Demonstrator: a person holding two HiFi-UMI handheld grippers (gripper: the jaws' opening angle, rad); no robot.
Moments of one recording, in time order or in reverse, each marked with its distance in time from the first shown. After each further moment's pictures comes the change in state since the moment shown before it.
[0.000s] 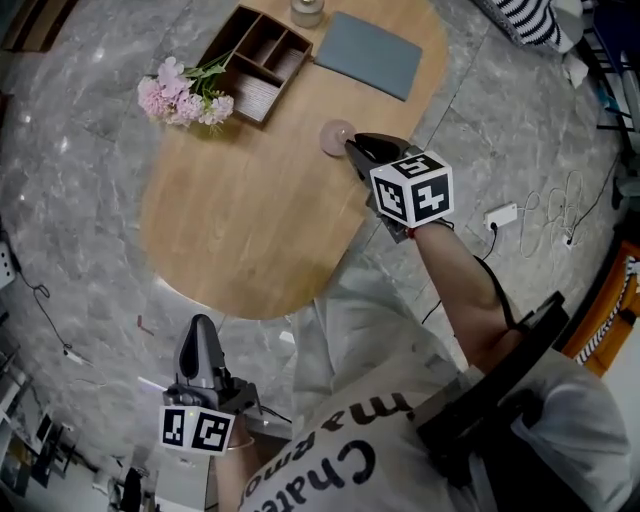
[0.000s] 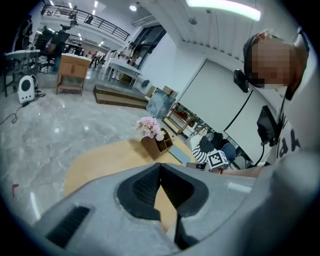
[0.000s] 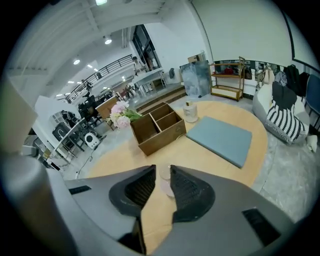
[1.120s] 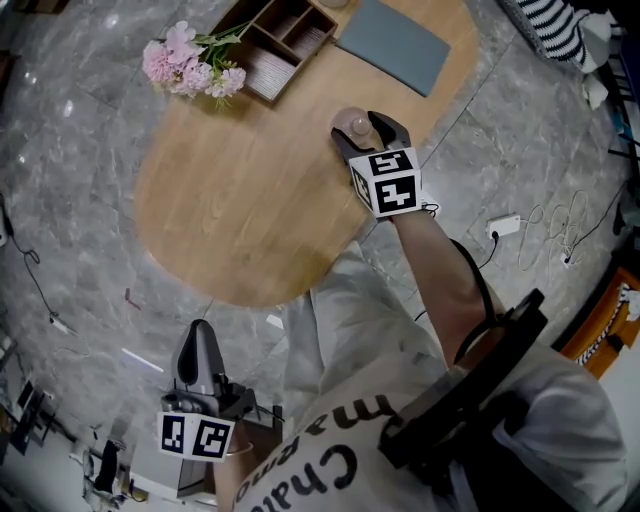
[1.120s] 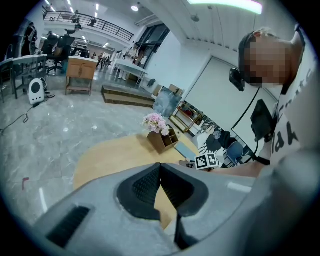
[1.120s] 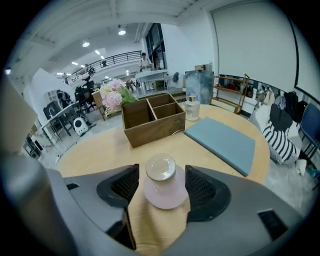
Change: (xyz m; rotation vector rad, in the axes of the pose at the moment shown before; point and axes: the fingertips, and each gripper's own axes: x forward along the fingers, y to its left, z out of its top) left arm -0.017 0.005 -0.030 -0.022 0.022 0.090; right arm 0.063 -0.017 -0.024 -0.151 -0.036 -0.154
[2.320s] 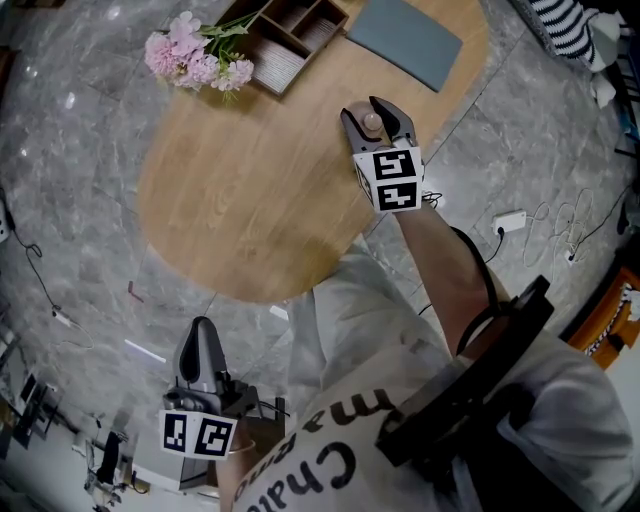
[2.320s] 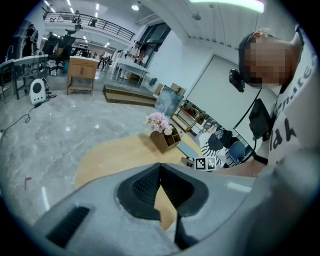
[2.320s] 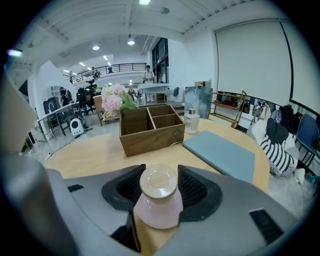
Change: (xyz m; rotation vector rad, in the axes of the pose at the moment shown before) left arm 0.000 0.006 0.004 -0.004 0.011 0.021; right arm 0.010 -0.001 0.018 -0.086 -0.161 -0.054
